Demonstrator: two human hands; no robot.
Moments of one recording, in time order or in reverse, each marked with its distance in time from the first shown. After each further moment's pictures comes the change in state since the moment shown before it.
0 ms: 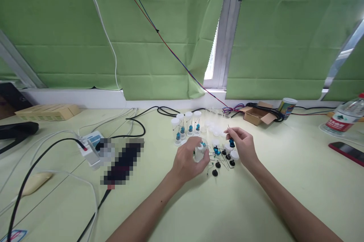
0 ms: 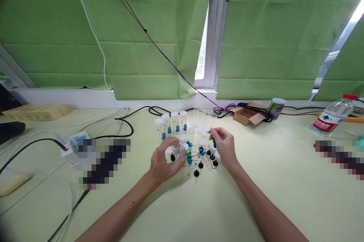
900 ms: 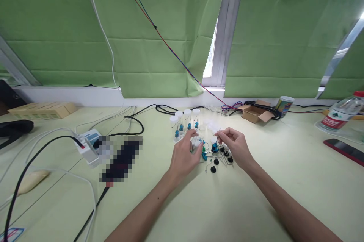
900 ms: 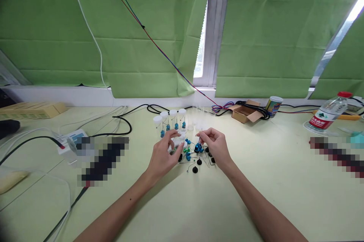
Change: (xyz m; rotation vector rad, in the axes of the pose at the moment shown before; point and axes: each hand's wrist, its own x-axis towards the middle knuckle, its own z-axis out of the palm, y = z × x) left_hand -0.001 0.002 -0.004 0.013 -0.360 -0.603; right_hand -0.014 -0.011 0.011 0.116 -0.202 0.024
